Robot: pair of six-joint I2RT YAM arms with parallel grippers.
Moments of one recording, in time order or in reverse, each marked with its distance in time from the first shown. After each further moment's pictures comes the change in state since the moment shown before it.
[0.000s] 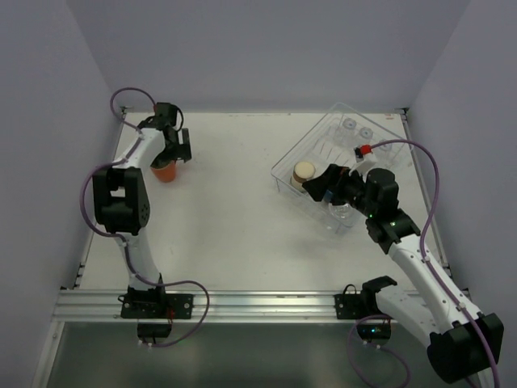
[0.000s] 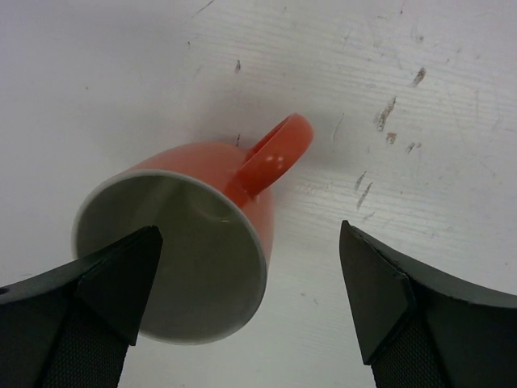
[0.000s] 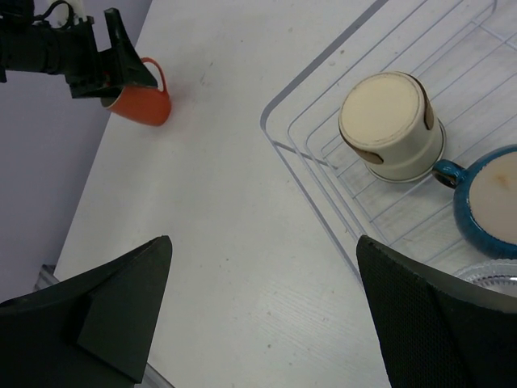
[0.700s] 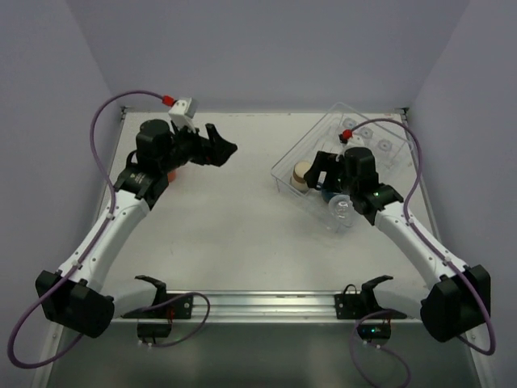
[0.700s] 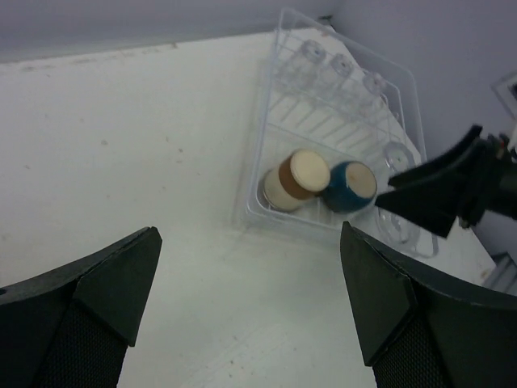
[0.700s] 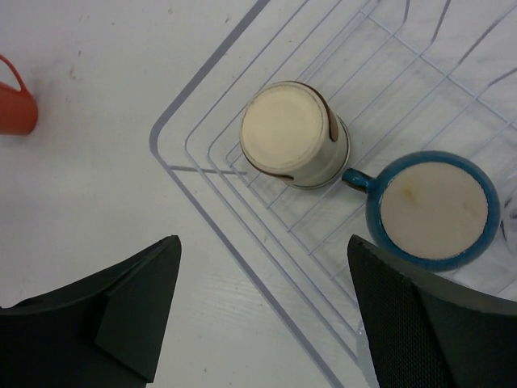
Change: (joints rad) left arm -0.258 -0.763 -0.377 0.478 0.530 -0.144; right arm 0.037 0.233 0.154 -0.138 0.239 -0.093
